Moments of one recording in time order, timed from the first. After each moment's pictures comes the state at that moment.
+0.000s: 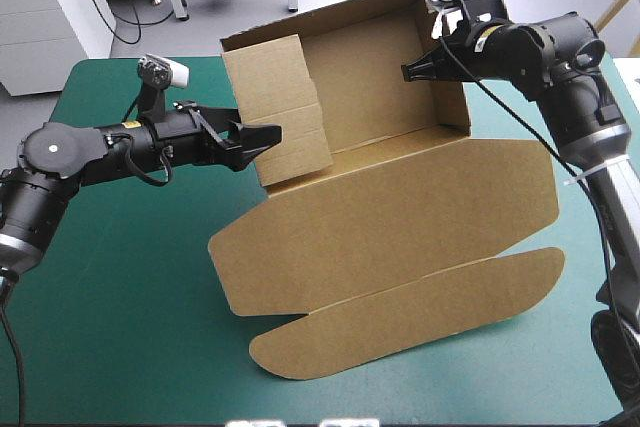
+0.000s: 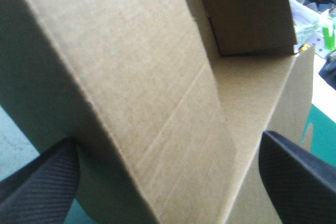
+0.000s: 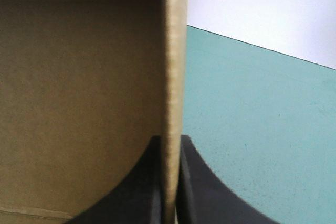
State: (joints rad) left arm -0.16 1.30 -1.27 -1.03 0.86 0.71; right arm 0.32 1.64 -1.96 -0.01 0.99 -0.05
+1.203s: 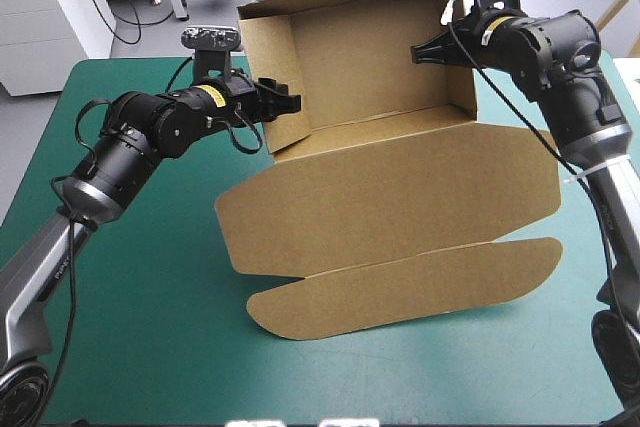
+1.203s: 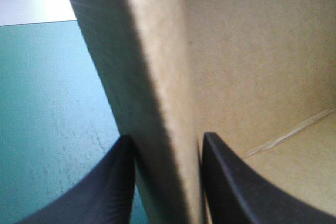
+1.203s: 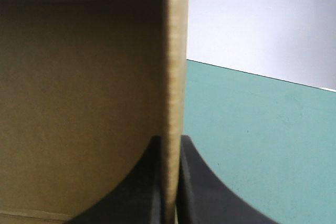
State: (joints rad) left arm -0.48 1.53 -1.55 -0.10 0.62 -0.22; right arm 0.32 1.64 -1.96 -0.12 0.91 0.06
